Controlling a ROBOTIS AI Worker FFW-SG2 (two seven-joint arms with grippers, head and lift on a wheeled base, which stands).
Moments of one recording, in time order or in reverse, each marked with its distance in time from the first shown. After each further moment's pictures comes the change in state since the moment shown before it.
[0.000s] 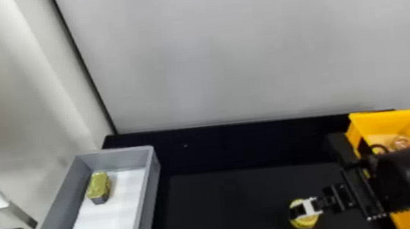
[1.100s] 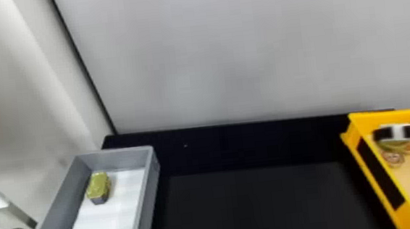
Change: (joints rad) left arm -0.010 0.020 0.000 -0.003 0.000 0.019 -0.009; right arm -0.061 -0.128 -0.376 -0.187 0.001 0.021 -0.133
